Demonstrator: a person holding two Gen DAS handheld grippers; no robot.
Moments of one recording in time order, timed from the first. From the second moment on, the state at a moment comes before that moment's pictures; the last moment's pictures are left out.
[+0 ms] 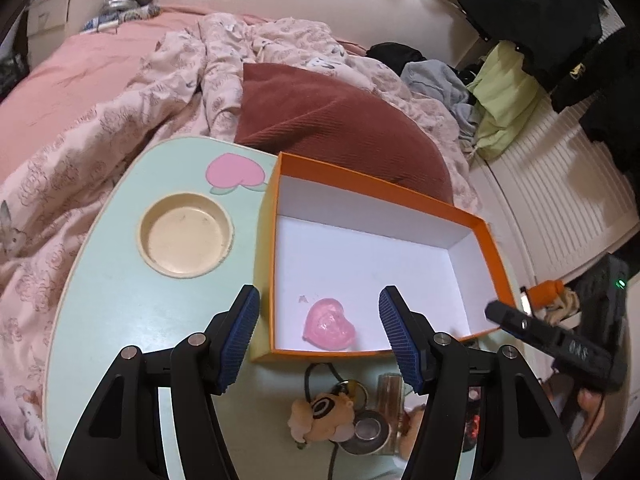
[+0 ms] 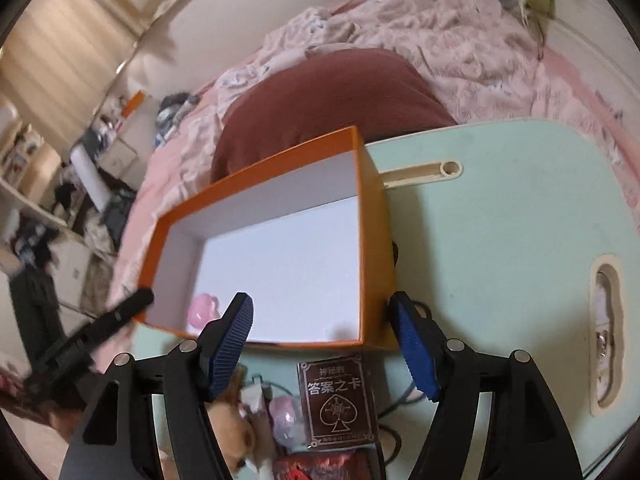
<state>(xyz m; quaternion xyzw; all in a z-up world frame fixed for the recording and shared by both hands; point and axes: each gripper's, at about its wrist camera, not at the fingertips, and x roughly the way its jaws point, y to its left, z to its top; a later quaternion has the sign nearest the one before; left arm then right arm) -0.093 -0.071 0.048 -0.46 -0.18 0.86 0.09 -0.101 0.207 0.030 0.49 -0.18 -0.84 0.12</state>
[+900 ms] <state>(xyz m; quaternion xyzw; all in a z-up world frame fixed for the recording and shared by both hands) 0.011 -0.039 0.080 -0.45 -0.07 0.88 0.09 0.029 0.160 0.064 0.39 0.00 -0.92 0.03</state>
